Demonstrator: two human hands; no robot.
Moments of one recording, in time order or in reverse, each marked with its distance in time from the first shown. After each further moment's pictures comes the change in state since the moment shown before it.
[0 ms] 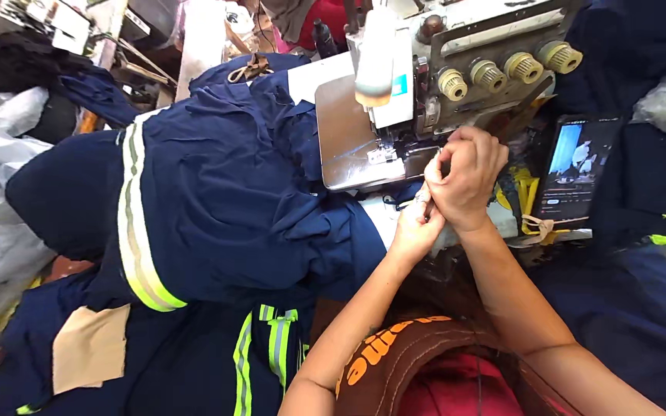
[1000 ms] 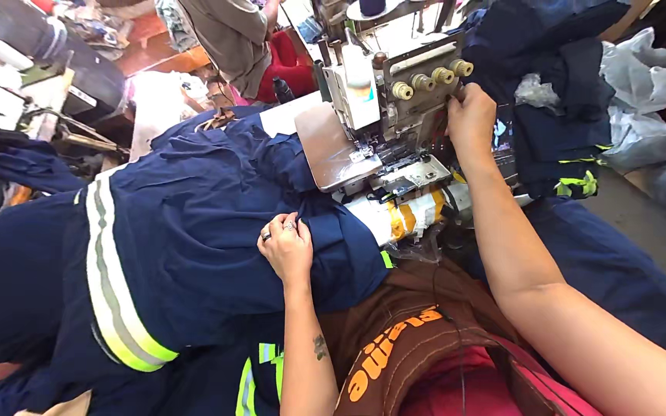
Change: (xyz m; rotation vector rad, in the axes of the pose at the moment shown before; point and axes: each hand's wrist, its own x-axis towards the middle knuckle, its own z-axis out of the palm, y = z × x) left_hand -0.047 -0.024 -0.206 1.310 0.538 0.177; right_hand 0.079 0.027 -0.050 -0.018 -0.207 0.731
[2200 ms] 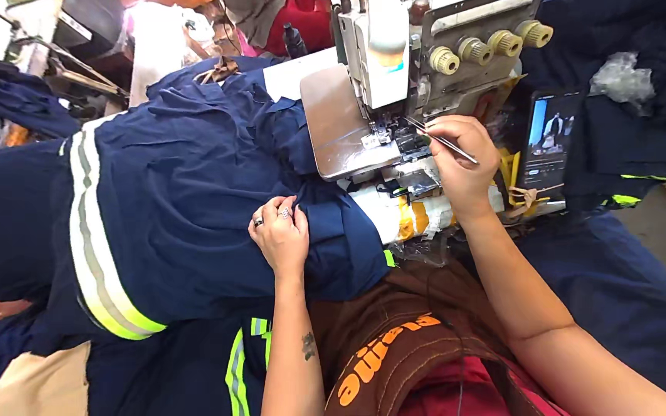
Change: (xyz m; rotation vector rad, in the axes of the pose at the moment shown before) left_hand -0.002 -0.001 -0.002 -0.012 -0.052 -0.036; right_hand -0.075 0.017 0.052 0.677 0.064 -0.733
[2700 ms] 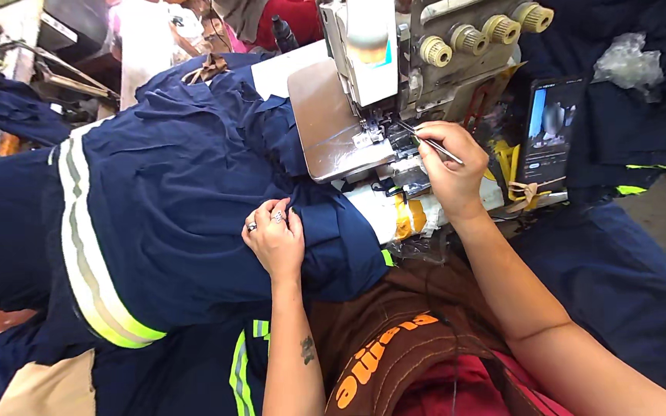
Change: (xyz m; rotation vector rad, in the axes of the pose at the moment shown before) left_hand 0.000 -0.001 0.001 0.010 0.001 0.009; right_hand -0.013 0.004 0.003 -0.074 -0.011 0.068
